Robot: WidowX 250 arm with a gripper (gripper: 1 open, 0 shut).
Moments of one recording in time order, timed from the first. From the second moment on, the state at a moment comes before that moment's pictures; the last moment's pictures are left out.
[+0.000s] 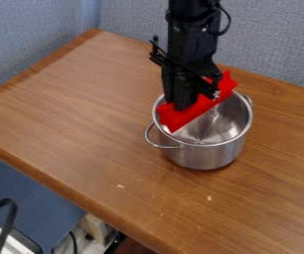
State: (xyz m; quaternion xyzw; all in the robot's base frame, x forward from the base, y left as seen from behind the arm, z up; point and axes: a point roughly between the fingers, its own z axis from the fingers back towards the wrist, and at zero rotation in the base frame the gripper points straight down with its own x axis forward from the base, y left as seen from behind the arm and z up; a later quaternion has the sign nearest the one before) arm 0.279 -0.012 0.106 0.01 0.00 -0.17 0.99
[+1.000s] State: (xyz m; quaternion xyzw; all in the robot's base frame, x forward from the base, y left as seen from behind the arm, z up) arm 0.283 0.003 0.103 0.02 0.00 -0.15 0.99
